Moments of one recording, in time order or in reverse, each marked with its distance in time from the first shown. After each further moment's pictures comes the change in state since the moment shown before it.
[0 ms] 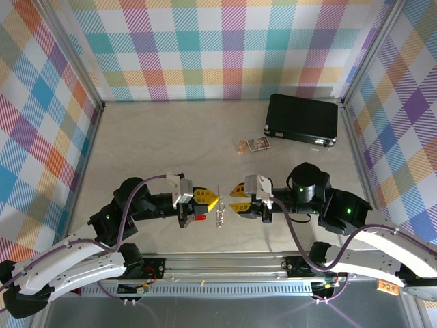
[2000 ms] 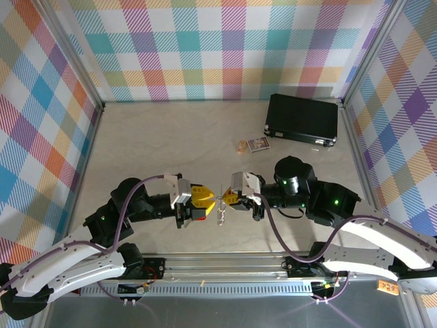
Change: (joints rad) left arm 0.000 -0.026 0.032 -0.124 -0.044 0.018; right arm 0.001 0.135 0.106 -0.109 0.012 -0.060
